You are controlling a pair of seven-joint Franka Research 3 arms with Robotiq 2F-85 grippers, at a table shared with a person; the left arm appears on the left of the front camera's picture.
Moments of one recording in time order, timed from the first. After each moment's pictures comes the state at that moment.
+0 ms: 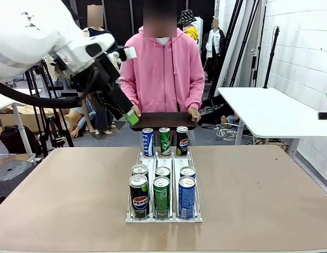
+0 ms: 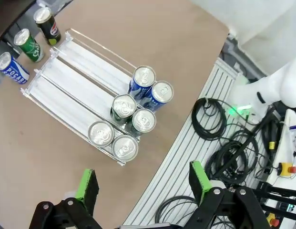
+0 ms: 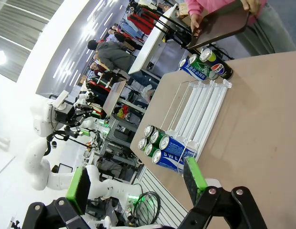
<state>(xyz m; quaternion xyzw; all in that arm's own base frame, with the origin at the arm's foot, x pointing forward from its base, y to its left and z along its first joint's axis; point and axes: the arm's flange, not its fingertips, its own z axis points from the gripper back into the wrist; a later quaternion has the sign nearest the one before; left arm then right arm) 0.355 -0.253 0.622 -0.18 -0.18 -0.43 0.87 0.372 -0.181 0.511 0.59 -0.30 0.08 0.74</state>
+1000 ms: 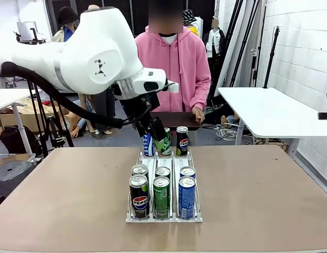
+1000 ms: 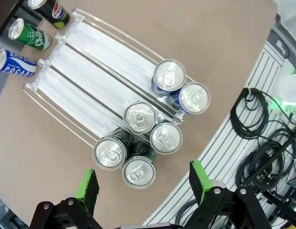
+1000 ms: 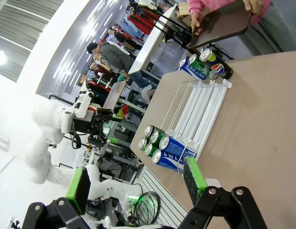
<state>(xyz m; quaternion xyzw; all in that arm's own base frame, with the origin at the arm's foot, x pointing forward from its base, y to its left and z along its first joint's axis) 0.370 -0.351 0.551 -0.04 -0.15 -0.44 0.89 0.372 -0.181 0.511 0.59 -0.30 0.08 0.74</state>
